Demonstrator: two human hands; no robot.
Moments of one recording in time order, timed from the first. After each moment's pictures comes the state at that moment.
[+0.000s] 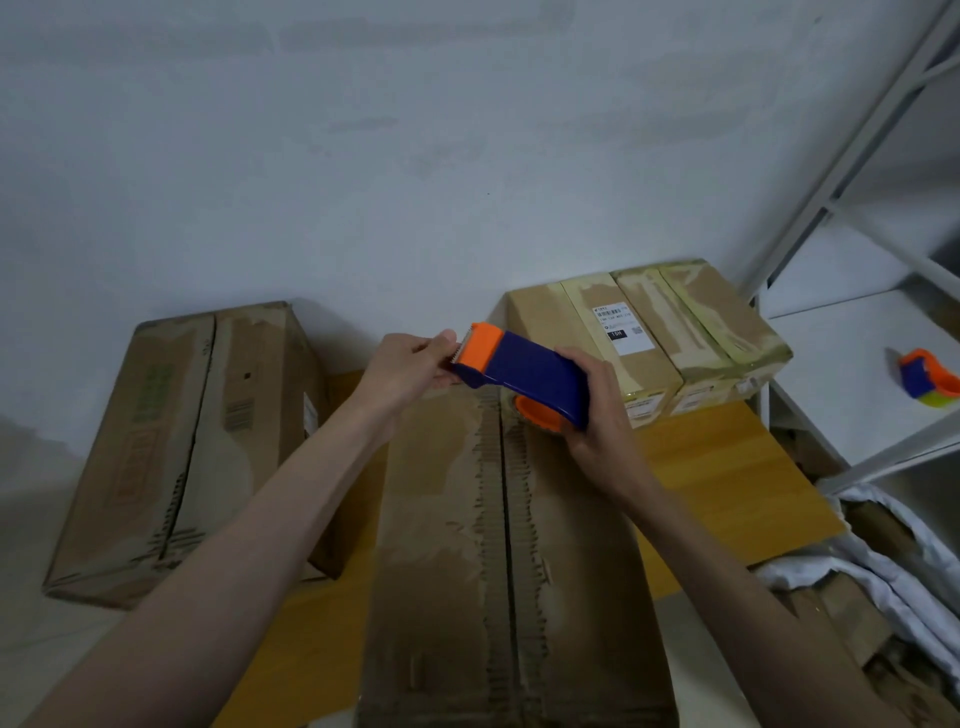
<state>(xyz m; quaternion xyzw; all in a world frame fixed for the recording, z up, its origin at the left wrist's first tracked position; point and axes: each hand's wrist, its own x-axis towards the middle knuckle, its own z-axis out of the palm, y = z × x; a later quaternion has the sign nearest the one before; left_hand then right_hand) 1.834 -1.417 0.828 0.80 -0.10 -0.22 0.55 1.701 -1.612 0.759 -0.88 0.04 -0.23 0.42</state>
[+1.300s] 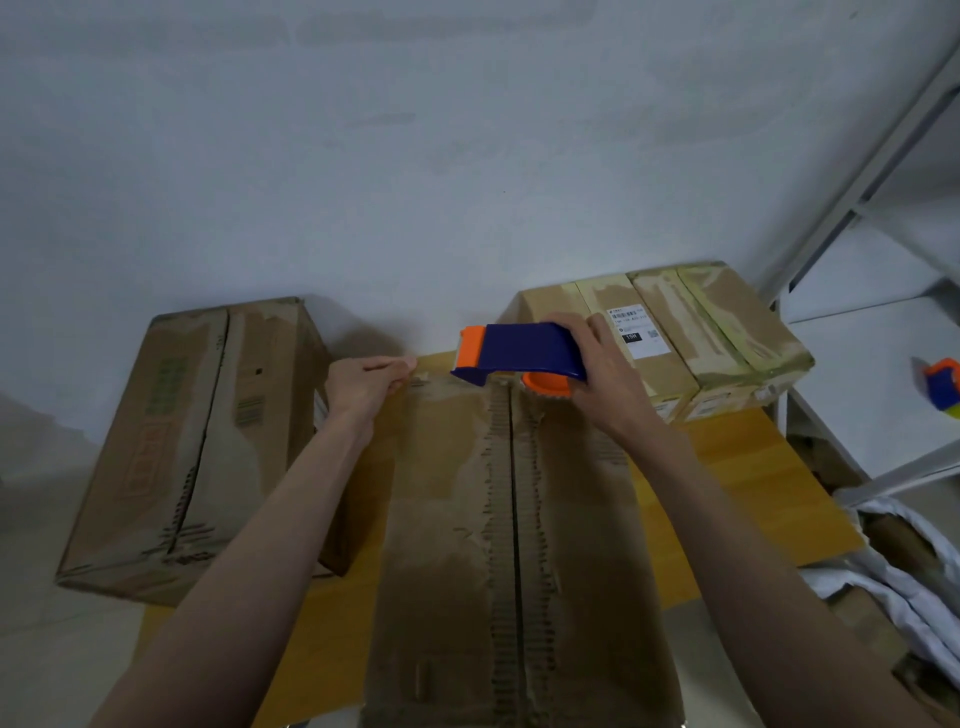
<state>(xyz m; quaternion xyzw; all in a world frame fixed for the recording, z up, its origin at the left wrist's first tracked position) 1.874 -1.383 0.774 0.78 0.08 -0.12 0.60 1.758 -1.638 0.776 -0.93 0.05 -0.16 0.32</state>
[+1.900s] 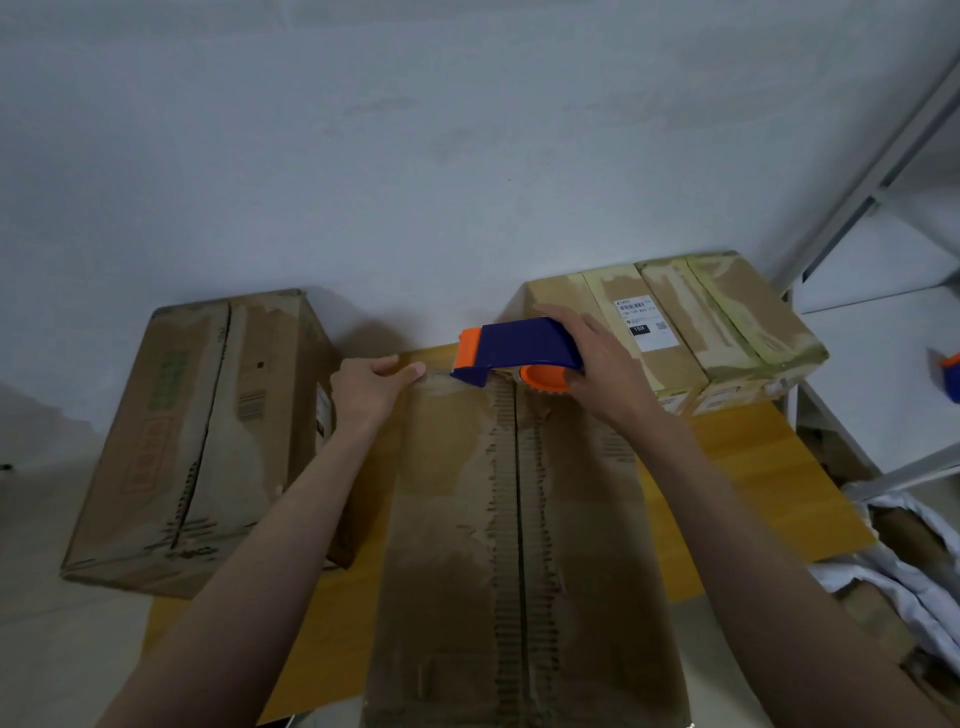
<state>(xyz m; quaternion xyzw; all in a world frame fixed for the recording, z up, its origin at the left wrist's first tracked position) 1.883 -1.378 0.748 0.89 0.02 -0.09 0.46 1.769 -1.638 0.777 -0.94 0.04 -0.12 0.33</state>
